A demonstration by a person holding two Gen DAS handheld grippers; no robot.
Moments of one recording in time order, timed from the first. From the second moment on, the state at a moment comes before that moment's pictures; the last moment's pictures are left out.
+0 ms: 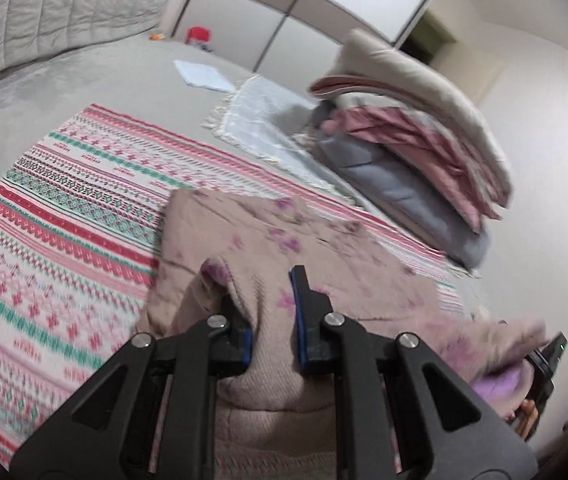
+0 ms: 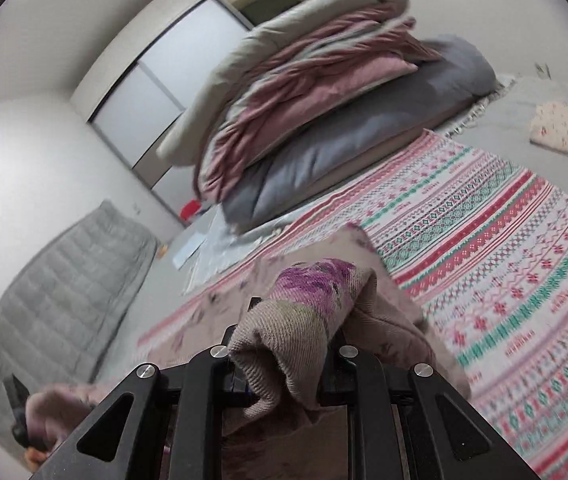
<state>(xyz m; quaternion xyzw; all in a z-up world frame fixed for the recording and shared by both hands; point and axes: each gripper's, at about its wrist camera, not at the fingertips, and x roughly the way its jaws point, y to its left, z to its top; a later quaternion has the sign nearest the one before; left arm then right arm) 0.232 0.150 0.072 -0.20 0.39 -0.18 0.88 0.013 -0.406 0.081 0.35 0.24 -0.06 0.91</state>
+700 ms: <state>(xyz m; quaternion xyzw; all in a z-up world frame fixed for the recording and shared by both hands) 0.291 0.119 0.002 -0.11 0.41 -0.20 0.88 0.085 -0.464 0.019 0.36 0.28 -0.02 0.89</state>
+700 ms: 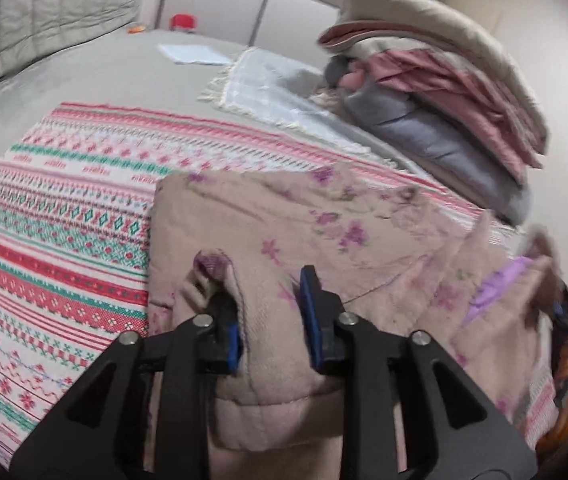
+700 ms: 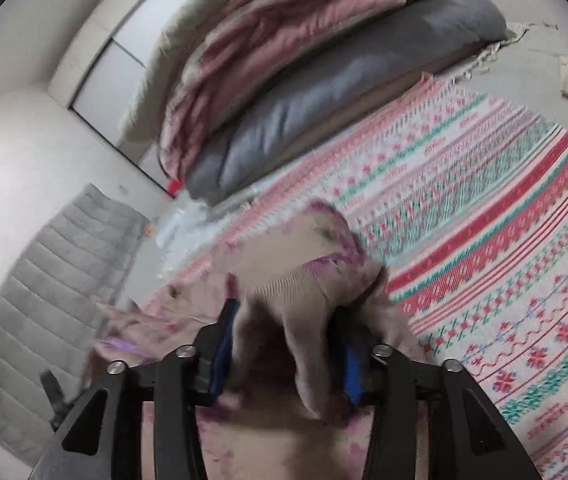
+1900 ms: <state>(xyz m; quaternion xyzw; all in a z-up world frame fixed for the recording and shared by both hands) 0.314 0.102 0.087 -0.02 0.28 -0.15 0.95 0.126 -0.371 0.085 0.03 0.16 -0.18 0.97</state>
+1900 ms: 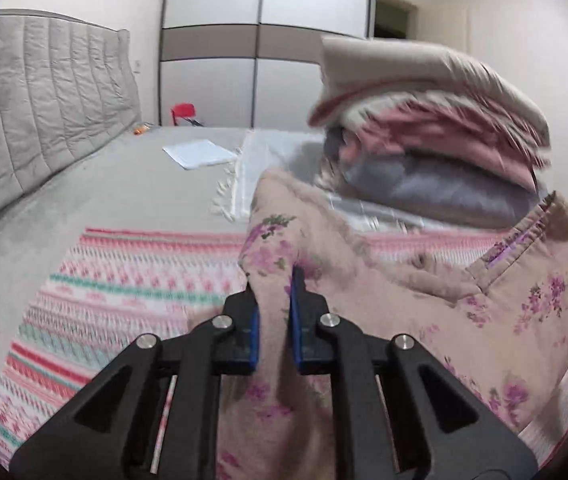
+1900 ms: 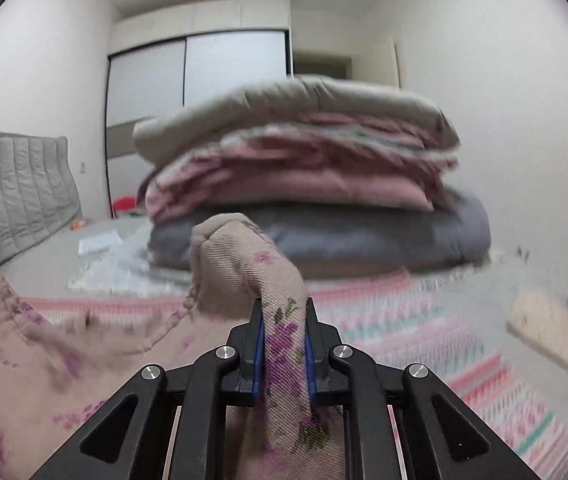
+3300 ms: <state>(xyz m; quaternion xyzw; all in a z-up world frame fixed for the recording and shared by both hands) 0.392 0.160 -0.074 -0.21 0.56 -0.25 0.76 0.209 -0.494 -0.039 0.34 0.46 0.01 0.82</state>
